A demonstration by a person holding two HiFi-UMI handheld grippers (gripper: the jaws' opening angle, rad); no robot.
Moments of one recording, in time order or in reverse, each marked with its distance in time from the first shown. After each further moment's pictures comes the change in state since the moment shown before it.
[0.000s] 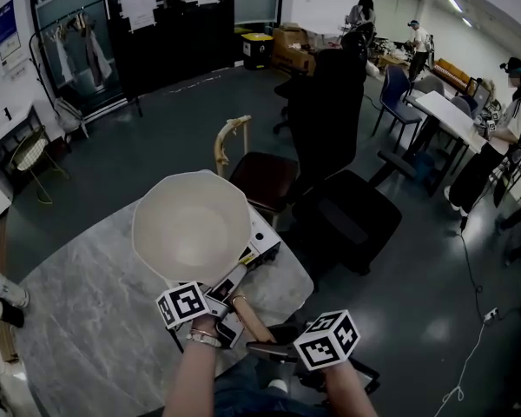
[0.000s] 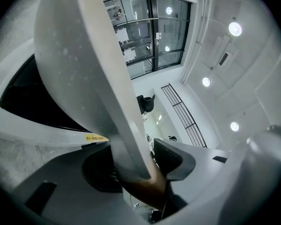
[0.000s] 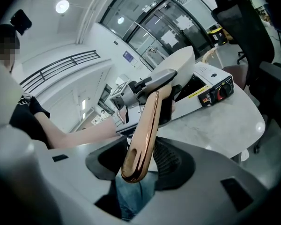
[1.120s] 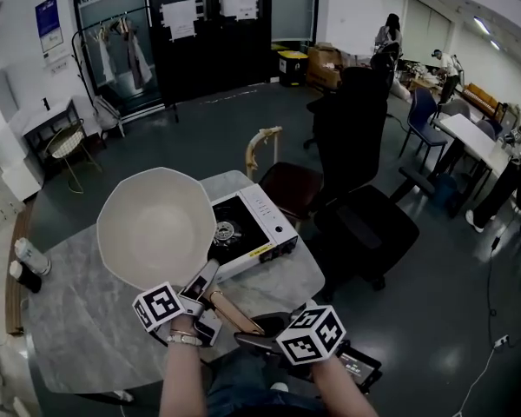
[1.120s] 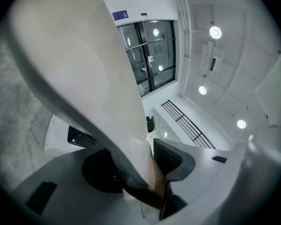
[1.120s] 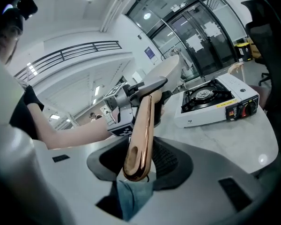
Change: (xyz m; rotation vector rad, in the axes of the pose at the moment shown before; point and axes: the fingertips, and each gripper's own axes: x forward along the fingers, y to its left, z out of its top) left arm -0.117 -0.026 0.034 0.112 -0.283 0.070; right arm 0.022 0.049 -0.012 -0.268 0.028 0.079
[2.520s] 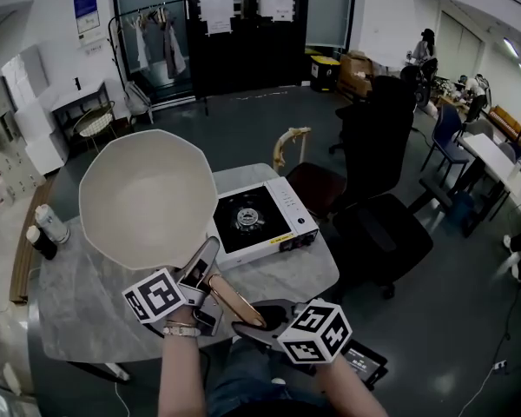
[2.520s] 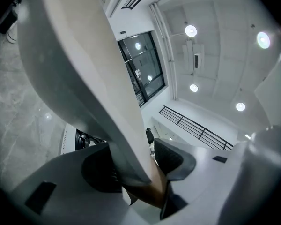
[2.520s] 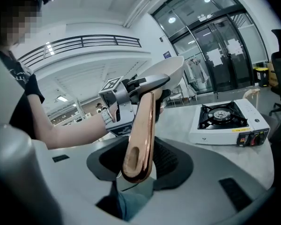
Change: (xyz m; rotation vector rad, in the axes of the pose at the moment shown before) left arm -0.066 -0.063 0.041 0.220 -0.176 0.032; right arm 0.002 0.060 0.015 -0.253 -0.018 0.031
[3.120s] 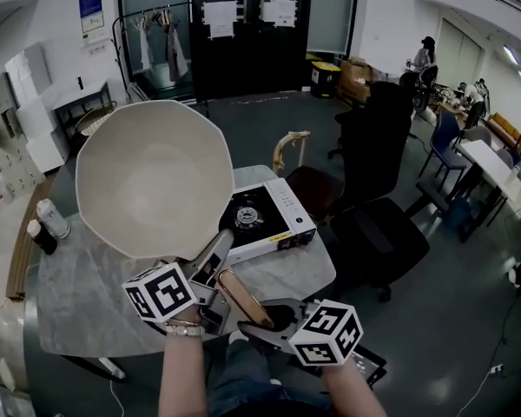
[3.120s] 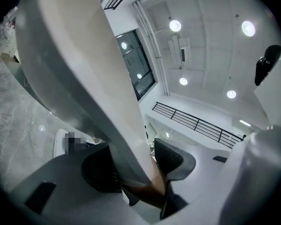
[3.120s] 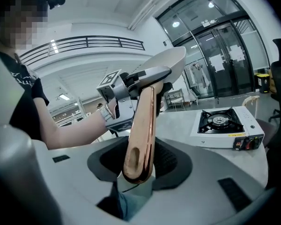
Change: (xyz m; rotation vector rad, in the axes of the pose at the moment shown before) left arm -0.003 -0.060 0.006 0.134 0.013 -0.046; right arm -0.027 0.022 0.009 -0.045 -0.028 -0.002
